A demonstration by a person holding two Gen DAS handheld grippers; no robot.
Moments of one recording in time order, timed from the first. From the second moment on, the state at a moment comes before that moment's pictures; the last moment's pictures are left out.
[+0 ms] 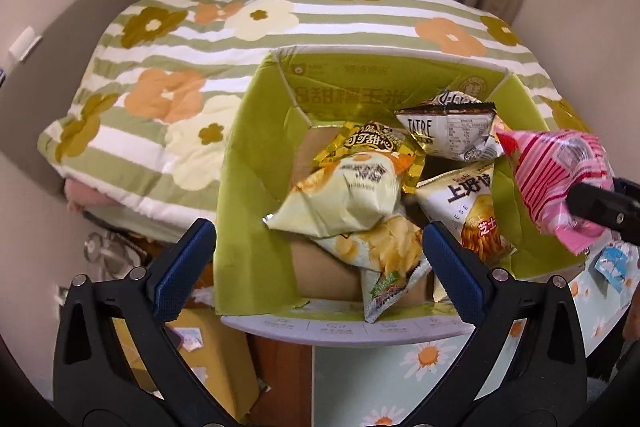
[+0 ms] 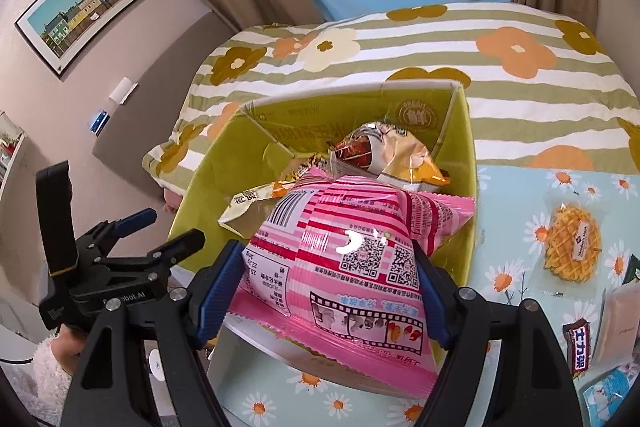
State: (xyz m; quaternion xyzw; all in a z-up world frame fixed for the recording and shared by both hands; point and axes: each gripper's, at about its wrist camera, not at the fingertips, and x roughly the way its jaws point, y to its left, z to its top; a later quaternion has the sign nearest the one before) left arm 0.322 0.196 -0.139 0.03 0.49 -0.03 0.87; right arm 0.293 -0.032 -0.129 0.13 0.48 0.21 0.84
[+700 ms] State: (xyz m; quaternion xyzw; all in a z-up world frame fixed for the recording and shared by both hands) left arm 0.300 0.217 -0.131 -0.01 0.48 -0.03 0.88; right arm 0.266 0.011 -0.132 0.04 0.41 0.19 0.89
